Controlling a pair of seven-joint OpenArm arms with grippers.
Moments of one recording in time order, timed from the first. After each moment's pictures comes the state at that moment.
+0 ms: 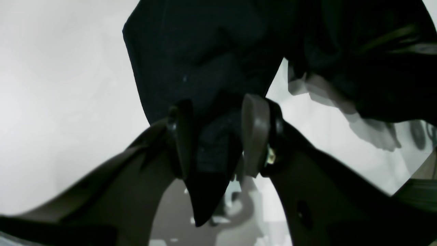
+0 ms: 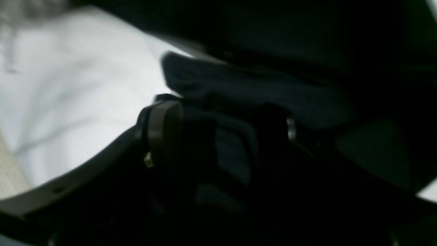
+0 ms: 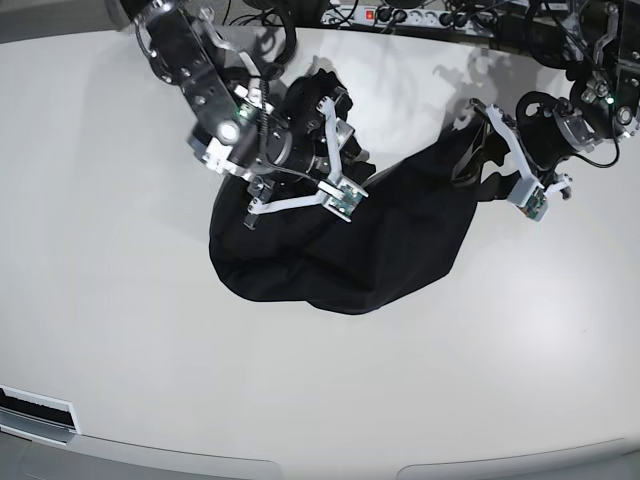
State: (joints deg) left arm 22.0 -30.5 -3.2 99.5 -26.8 -34.2 26.5; right arm -2.2 4.1 -31.0 96.8 -2.0 25.6 -51.8
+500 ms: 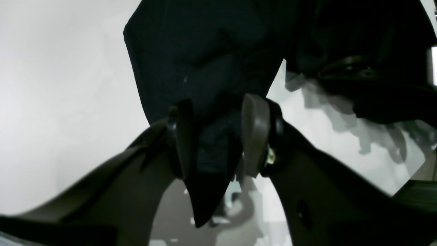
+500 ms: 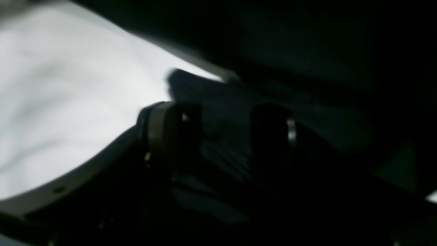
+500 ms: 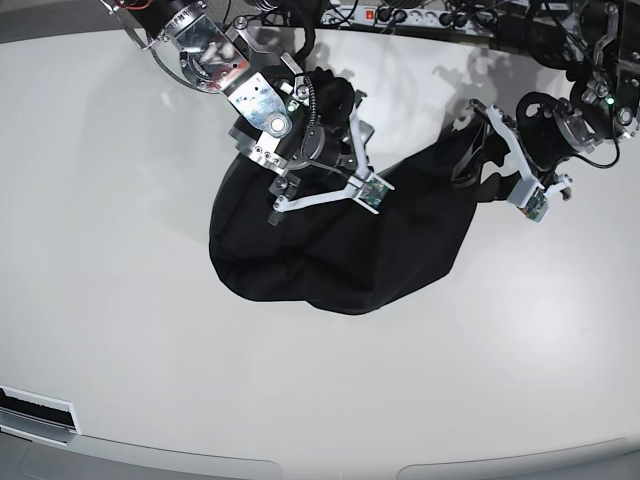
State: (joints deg) left arm 22.0 -30.4 -3.2 99.5 -26.7 -34.0 26.3; right arm -0.6 4.1 -39.1 90.2 -9.5 11.2 -49.4
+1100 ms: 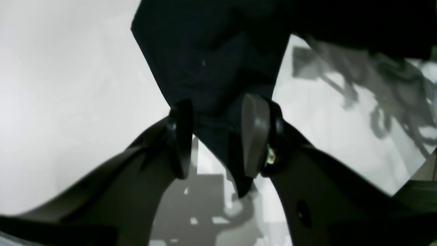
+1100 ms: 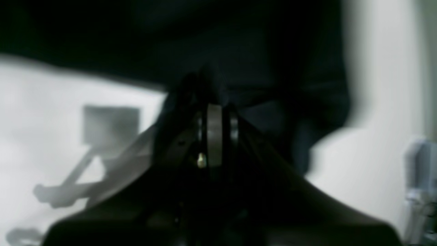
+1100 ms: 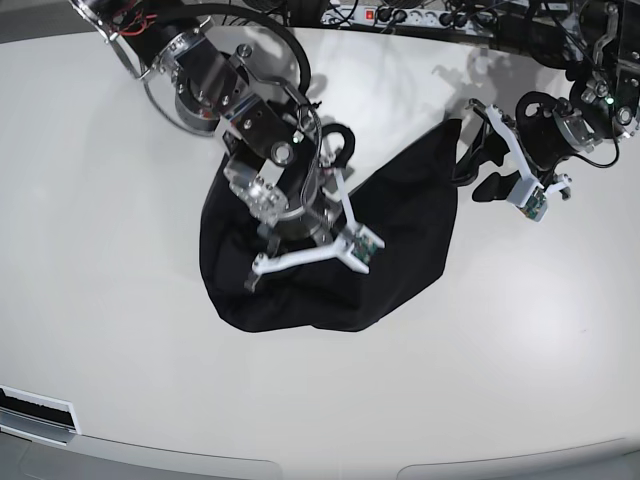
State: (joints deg) left arm 22.0 -30.4 -3.2 99.5 -26.7 -34.1 26.3; right arm 6.2 3.9 -39.0 96.3 -20.1 10.1 -56.3
